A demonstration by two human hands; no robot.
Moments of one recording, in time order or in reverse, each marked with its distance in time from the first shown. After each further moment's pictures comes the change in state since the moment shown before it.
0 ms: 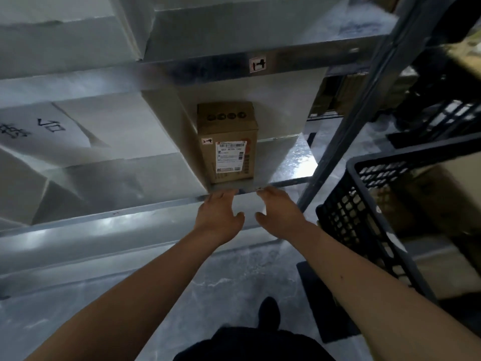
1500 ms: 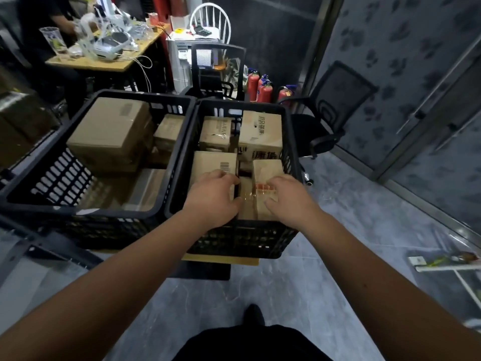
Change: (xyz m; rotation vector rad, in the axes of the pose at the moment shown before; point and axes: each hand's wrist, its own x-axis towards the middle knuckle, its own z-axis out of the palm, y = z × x) left_hand -0.263 0.349 0.153 0.259 -0.495 1.398; right_hand -0.531 0.117 -0.045 0.168 0.634 1.208
